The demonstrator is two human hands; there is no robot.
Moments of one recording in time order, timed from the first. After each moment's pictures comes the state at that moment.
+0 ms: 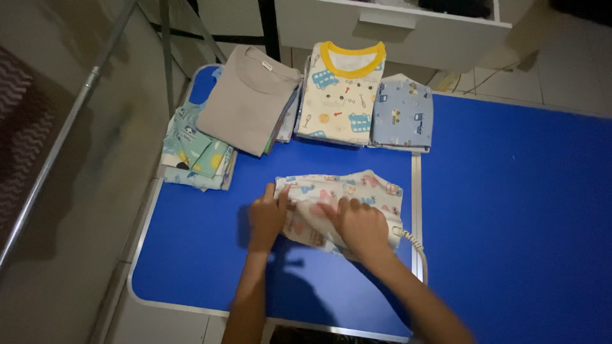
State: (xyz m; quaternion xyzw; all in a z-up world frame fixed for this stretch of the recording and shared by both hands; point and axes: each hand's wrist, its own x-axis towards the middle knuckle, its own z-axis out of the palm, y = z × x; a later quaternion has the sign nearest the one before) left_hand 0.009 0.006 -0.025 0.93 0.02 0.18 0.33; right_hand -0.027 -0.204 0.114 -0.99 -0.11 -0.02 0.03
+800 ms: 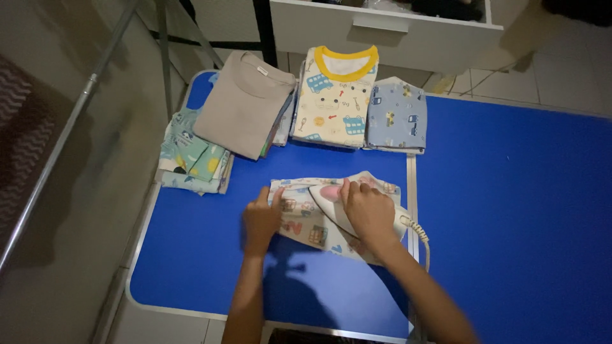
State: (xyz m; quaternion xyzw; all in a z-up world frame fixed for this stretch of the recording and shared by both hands) left_hand 0.007 0.016 -0.035 0.96 -0.07 0.22 0.19; right_hand 0.002 -0.233 0.085 -0.96 -0.11 -0.25 0.02
